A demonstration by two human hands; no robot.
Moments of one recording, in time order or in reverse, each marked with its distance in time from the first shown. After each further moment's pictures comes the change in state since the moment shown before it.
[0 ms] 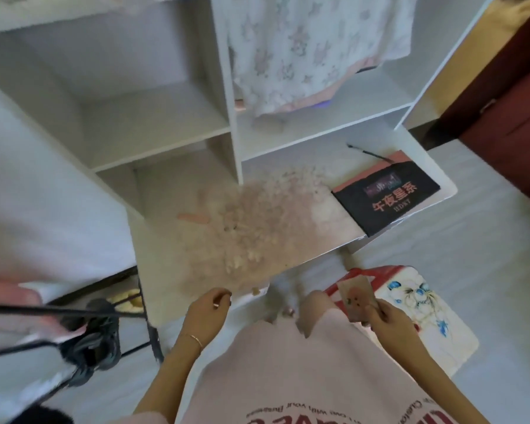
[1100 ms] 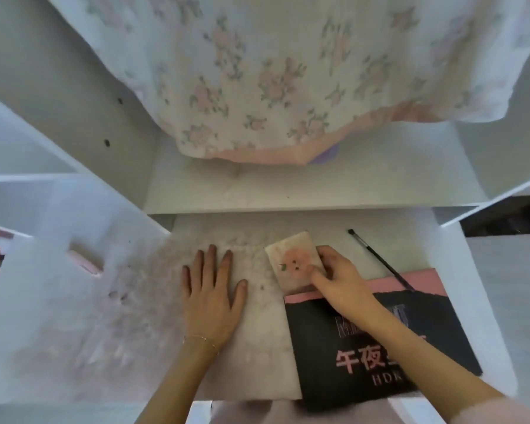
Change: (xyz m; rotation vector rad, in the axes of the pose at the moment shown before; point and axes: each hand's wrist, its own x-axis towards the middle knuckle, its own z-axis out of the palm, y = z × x) left_hand 0.221 0.165 0.155 0.523 0.586 0.004; right_hand 0.353 -0.103 -0.089 0.115 -0.451 -0.623
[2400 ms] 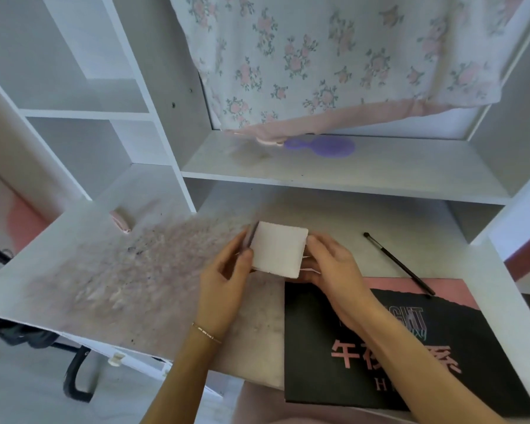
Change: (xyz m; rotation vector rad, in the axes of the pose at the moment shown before) left_hand -0.043 0.049 0.008 -1.105 0.515 0.019; right_hand -0.014 0.017 0.027 0.626 -0.128 -0.268
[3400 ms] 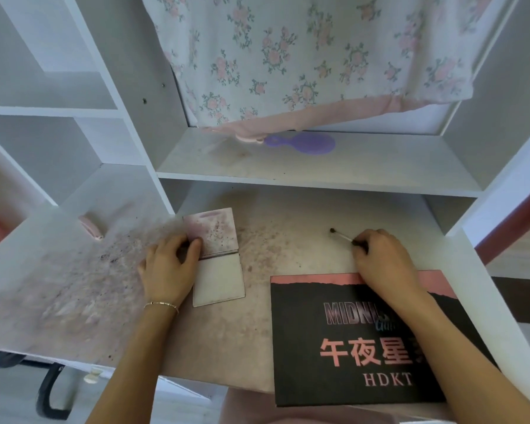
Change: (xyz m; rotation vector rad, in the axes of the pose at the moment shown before) left_hand 0.056 -0.039 -0.041 0.787 0.097 -0.120; right_hand 0.010 -0.009 -0.085 -1.324 0.406 -0.080
